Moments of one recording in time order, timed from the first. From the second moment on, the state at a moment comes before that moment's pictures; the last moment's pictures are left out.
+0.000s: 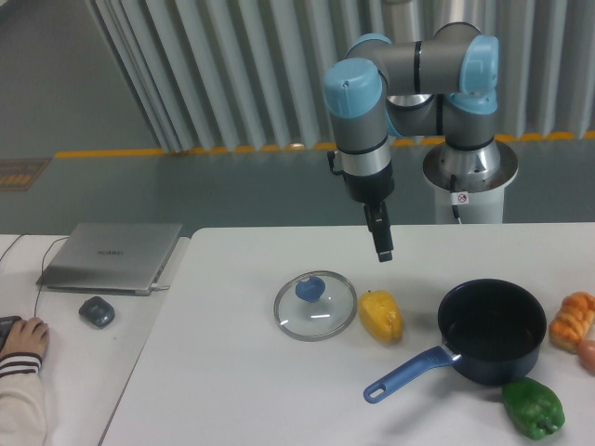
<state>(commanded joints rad) 2.07 -1.73 -1.50 -1.44 1.60 1.25</state>
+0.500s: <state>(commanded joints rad) 2.08 -1.71 -1.52 -1.43 1.58 1.24</state>
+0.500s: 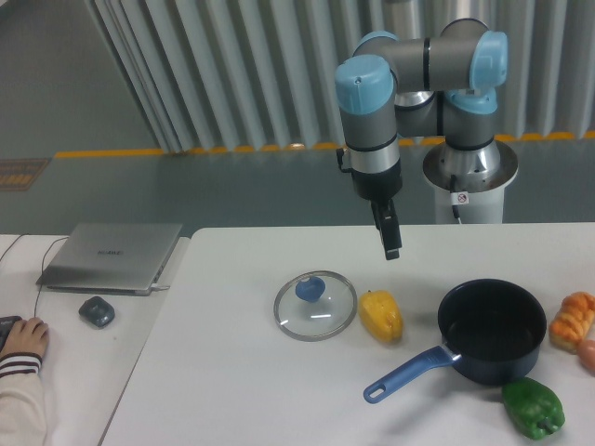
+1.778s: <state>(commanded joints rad) 2.23 -1.74 -1.50 -1.39 1.56 1.38</state>
